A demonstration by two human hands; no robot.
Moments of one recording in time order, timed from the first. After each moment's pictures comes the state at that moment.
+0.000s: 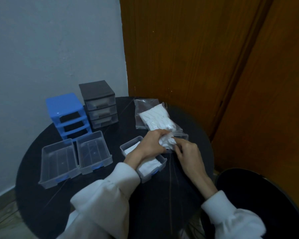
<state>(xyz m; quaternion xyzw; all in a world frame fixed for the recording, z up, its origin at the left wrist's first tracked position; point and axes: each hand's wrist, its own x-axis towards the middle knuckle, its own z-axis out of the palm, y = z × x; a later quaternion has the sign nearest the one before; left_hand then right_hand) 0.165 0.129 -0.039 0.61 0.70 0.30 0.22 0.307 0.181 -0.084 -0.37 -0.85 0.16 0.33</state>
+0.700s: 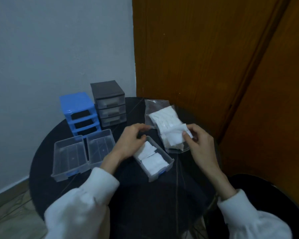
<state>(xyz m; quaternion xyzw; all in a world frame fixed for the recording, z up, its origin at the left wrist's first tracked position) 0.108 0.080 -0.033 0.56 0.73 0.37 0.12 0.305 0.170 -0.033 -0.32 -0.78 0.32 0.43</state>
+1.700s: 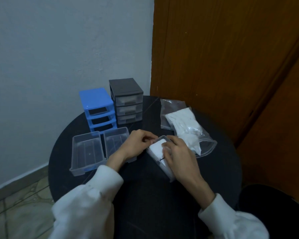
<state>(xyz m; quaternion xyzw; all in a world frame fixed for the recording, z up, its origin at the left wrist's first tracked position) 0.074 0.067 -0.051 0.56 0.73 0.35 0.19 0.242 0.120 -0.044 -0.29 -0.92 0.13 0.23</state>
